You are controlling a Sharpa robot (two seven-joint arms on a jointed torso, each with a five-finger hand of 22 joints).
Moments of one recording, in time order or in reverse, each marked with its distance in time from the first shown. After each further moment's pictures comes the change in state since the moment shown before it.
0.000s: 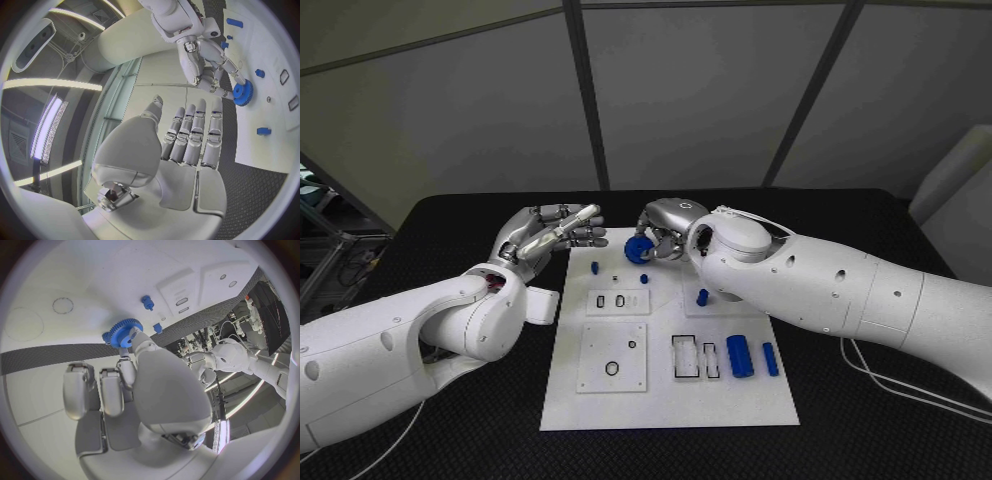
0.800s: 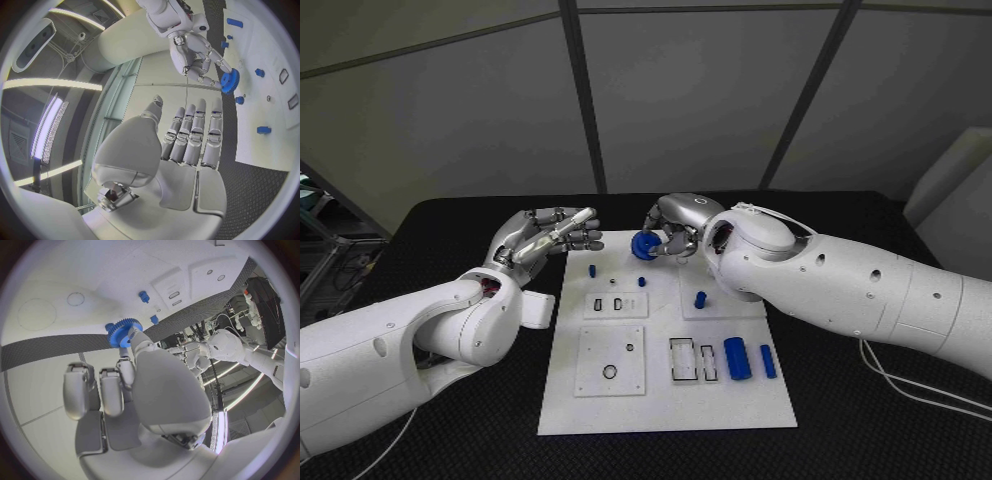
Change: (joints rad) left arm 0.000 -0.005 0.000 0.002 0.000 0.000 0.000; left_hand 0.000 0.000 0.000 0.000 0.000 0.000 0.000 0.000 0.000 0.000 0.000 0.000 0.000 0.000 0.000 0.000 -0.001 0.000 0.000 0.000 0.000 0.000; right arm 0.000 -0.097 0.029 0.112 0.031 -0.022 0.005; right_hand 0.019 0.008 -0.008 -0.001 -0.002 -0.006 0.005 0.017 0.000 0.004 -0.004 0.009 0.009 0.000 0.000 0.000 0.000 0.000 0.000 0.000 0.000 0.000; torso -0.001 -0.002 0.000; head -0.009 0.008
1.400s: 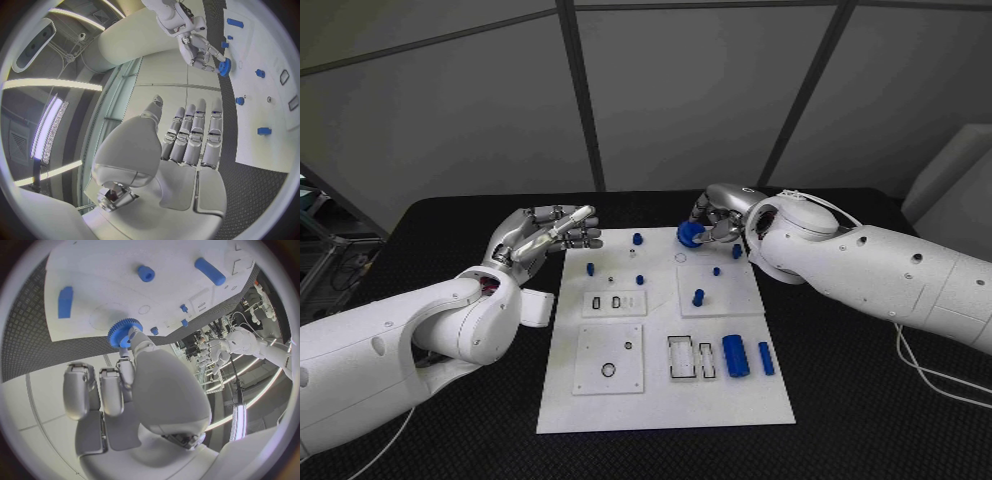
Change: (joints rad) left arm 0.000 0.001 0.000 0.001 0.000 -0.001 0.001; left_hand 0.000 0.000 0.000 0.000 0.000 0.000 0.000 0.000 0.000 0.000 0.000 0.000 0.000 0.000 0.000 0.000 0.000 0.000 0.000 0.000 0.000 0.000; right arm 0.000 -0.113 0.032 -0.071 0.076 0.039 0.008; right_hand 0.008 0.009 -0.013 0.002 0.001 0.000 0.000 0.008 0.000 0.000 0.000 0.004 0.005 0.000 0.000 0.000 0.000 0.000 0.000 0.000 0.000 0.000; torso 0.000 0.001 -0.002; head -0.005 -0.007
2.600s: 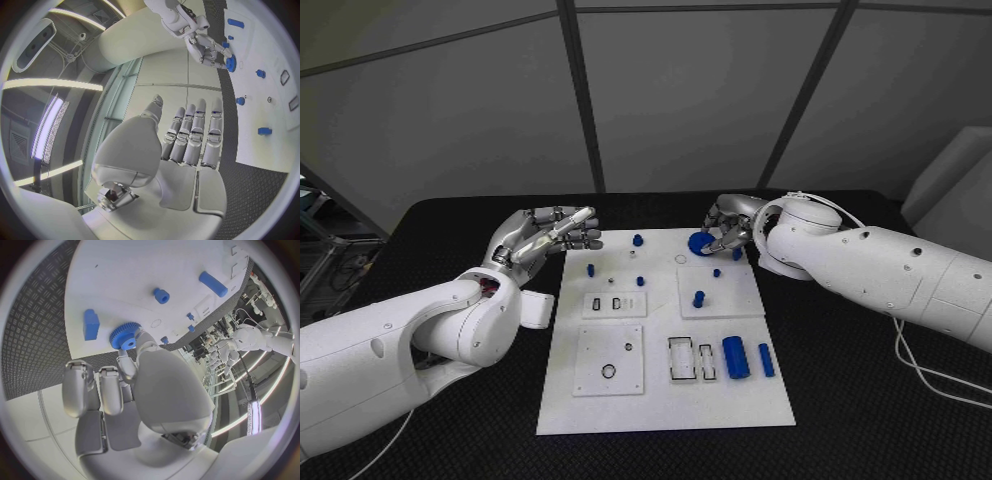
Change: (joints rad) left arm 0.000 -0.003 0.000 0.005 -0.001 -0.003 0.003; left_hand 0.004 -0.004 0.000 0.000 0.000 0.000 0.000 0.000 0.000 0.000 0.000 0.004 0.000 0.000 0.000 0.000 -0.001 0.000 0.000 0.000 0.000 0.001; right arm 0.001 0.013 0.000 -0.087 0.086 0.124 -0.027; right_hand -0.064 -0.075 -0.118 0.073 0.056 -0.112 0.017 -0.053 -0.007 -0.045 0.037 -0.065 -0.073 0.002 0.020 -0.005 0.000 0.000 -0.018 0.018 -0.015 0.000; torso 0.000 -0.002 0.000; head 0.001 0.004
